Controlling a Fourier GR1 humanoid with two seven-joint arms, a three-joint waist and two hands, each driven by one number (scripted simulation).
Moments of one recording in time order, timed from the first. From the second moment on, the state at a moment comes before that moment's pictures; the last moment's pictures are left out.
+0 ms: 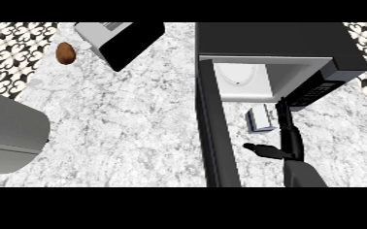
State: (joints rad) left arm 0.82 0.29 -0.63 -2.11 0.21 0.33 -0.76; right arm -0.37 -0.12 -0.26 -0.40 0.03 -0.05 -1.02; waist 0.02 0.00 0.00
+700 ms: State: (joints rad) left arm 0.80 0.32 -0.65 -2.07 0.22 0.36 -0.79; right arm -0.45 -0.12 -0.31 -0.27 0.02 -0.12 -1.05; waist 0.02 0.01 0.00
